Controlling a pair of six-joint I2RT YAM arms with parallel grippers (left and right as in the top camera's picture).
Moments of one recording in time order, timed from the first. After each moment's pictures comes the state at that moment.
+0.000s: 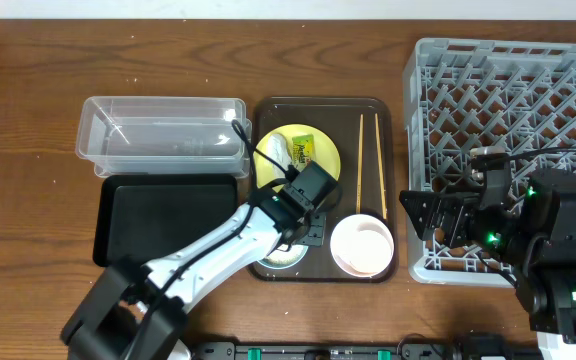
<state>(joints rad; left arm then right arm) -0.76 1.62 0.96 -0.62 0.04 -0.62 0.04 0.83 0.94 -0.84 -0.54 0.24</state>
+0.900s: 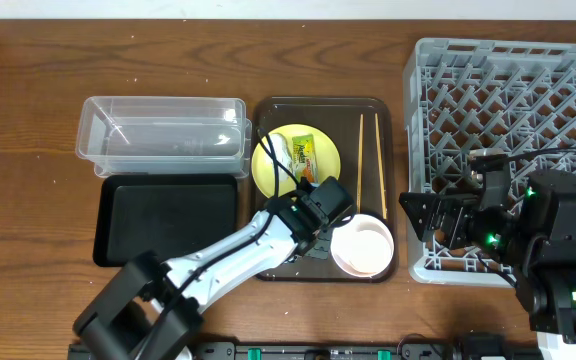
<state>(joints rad) -0.85 1.65 0.98 -0.69 -0.03 -0.62 0.04 0.83 0.94 -0.85 -0.54 0.24</state>
